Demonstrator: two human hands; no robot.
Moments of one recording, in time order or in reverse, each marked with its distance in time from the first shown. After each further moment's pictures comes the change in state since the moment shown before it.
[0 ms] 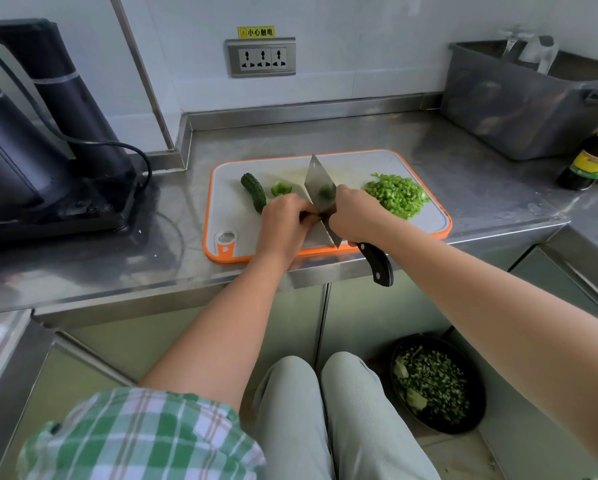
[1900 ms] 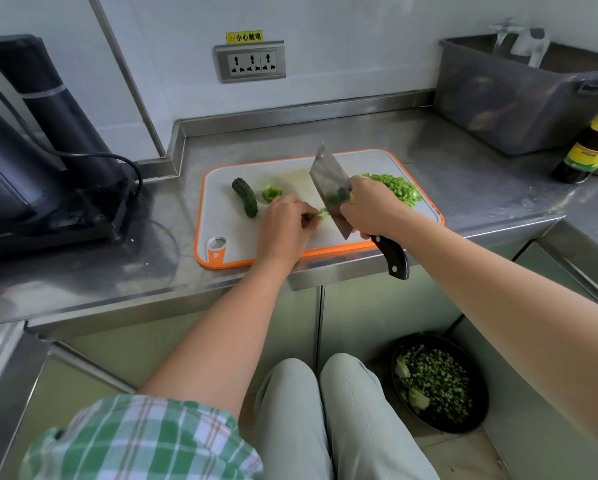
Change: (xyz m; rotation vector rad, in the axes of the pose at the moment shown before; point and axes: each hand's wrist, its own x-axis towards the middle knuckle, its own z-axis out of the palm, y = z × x) left_hand 0.004 0.007 0.016 0.154 -0.017 -0.054; right_hand 0.008 0.038 -0.013 0.176 0.058 0.040
